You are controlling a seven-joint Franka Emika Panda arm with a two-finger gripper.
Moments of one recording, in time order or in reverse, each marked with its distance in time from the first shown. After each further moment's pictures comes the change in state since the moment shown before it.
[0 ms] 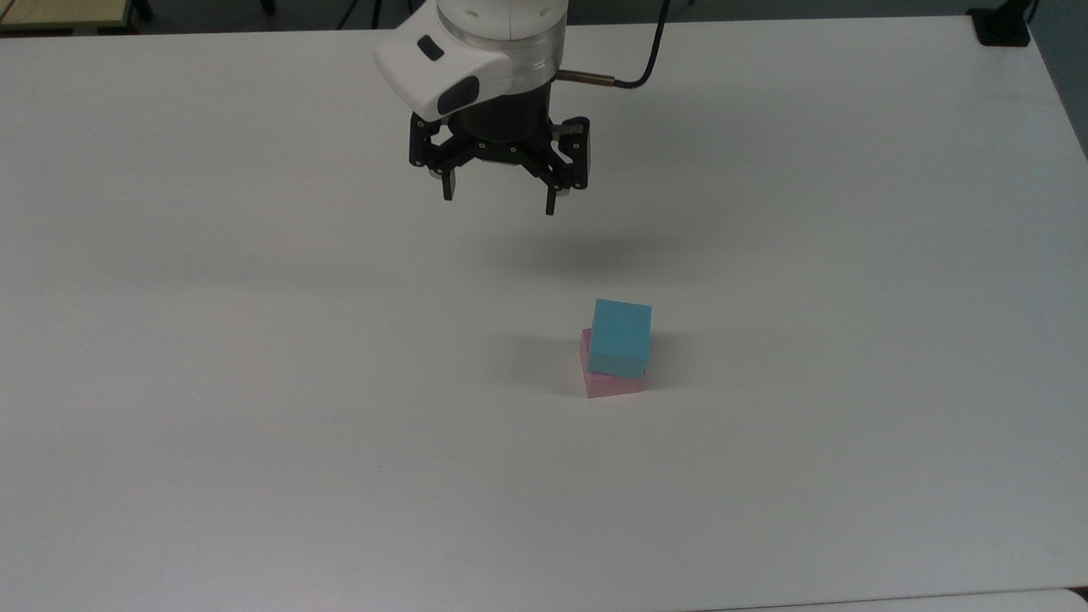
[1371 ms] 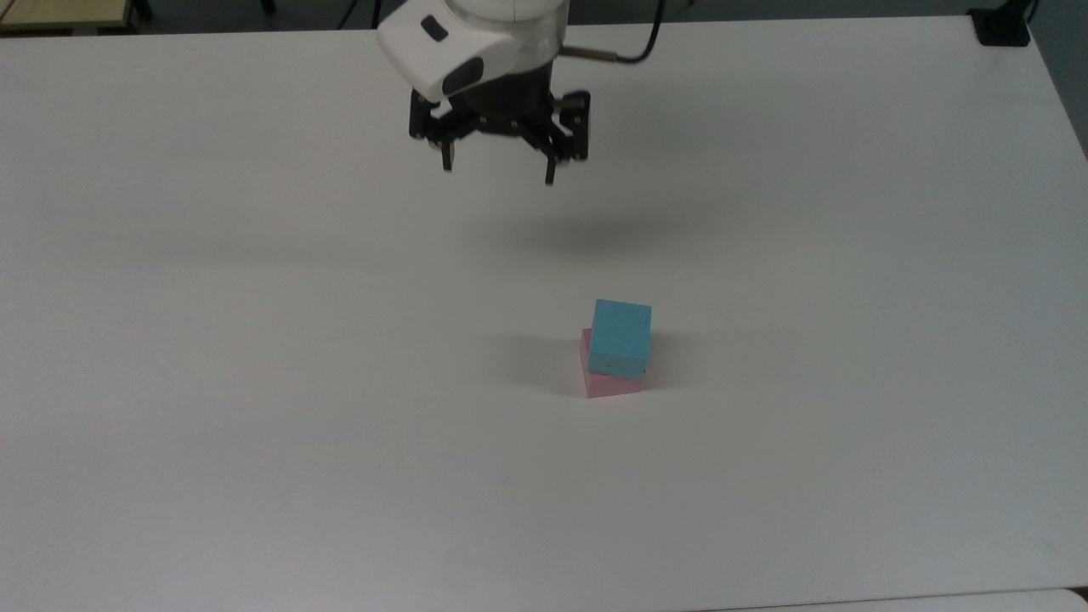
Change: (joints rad) arm 0.010 -0.032 -0.007 0.009 0.000 -0.131 -0.036
